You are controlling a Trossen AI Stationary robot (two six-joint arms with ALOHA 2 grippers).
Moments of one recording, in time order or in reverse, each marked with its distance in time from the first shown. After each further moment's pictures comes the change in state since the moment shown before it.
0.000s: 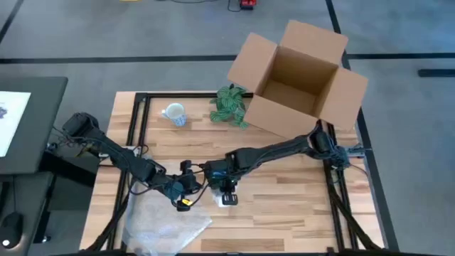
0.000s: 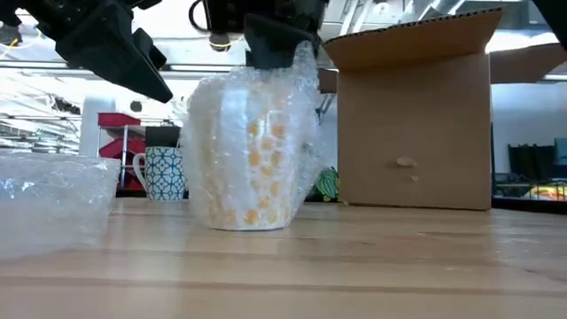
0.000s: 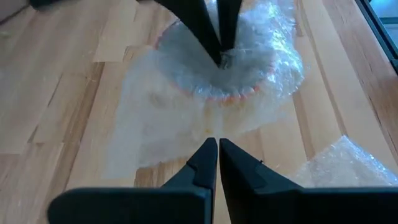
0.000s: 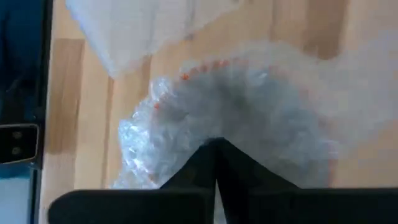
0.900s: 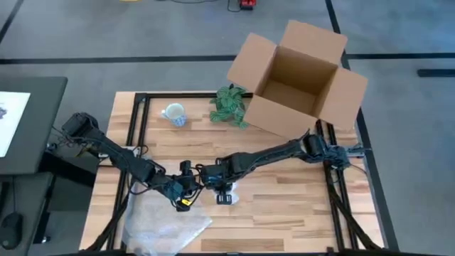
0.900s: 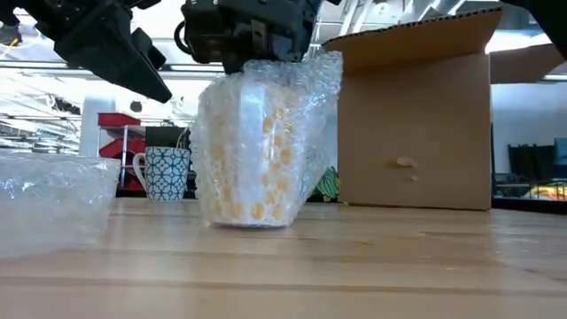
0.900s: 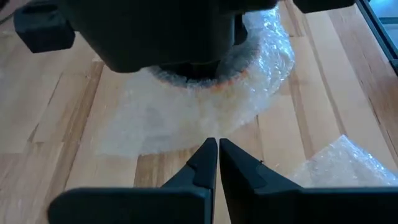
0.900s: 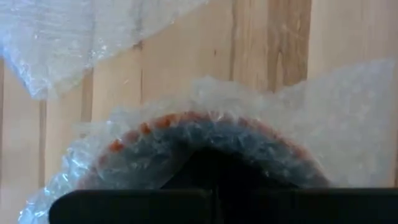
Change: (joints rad) left arm 0.000 0.000 0.000 -0.005 -0.001 -0.004; right arm 0.011 0.119 0.040 -0.022 0.146 0.019
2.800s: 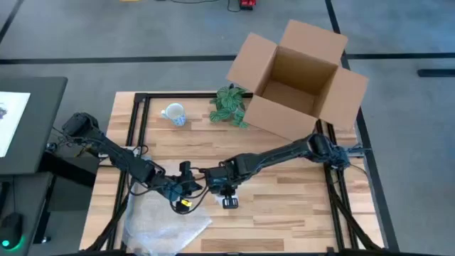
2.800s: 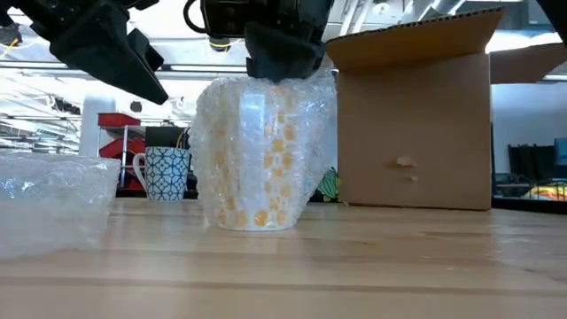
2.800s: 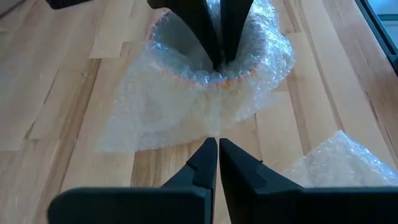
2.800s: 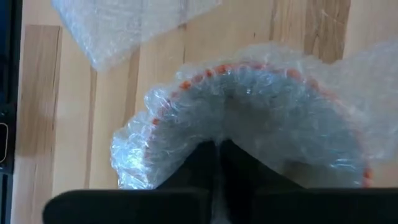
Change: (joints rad) left arm -0.016 0.000 -0.002 -0.006 0.000 -0.005; right arm 0.021 -0.043 -0.105 0.026 -0.059 -0.002
